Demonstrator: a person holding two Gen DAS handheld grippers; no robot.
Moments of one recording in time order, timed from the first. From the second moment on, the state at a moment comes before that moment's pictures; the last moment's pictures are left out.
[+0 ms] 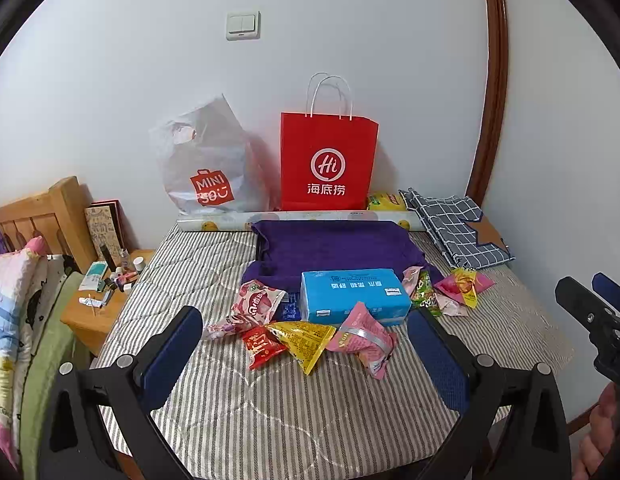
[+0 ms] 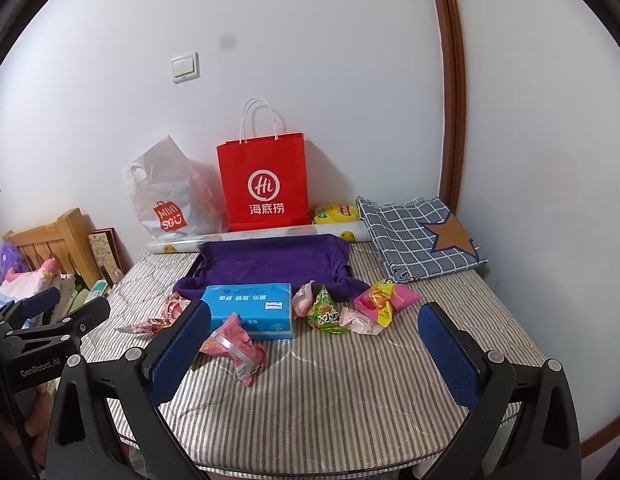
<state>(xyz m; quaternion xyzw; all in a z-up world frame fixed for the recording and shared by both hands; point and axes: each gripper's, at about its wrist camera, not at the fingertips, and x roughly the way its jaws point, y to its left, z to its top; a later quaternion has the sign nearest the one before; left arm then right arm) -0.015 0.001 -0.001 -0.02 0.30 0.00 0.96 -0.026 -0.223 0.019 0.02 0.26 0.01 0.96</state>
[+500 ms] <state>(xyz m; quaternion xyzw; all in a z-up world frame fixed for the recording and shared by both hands) -0.015 -0.002 0.004 -0.01 0.29 0.00 0.96 -0.027 -0.220 0.020 0.02 0.26 0.01 0.97</state>
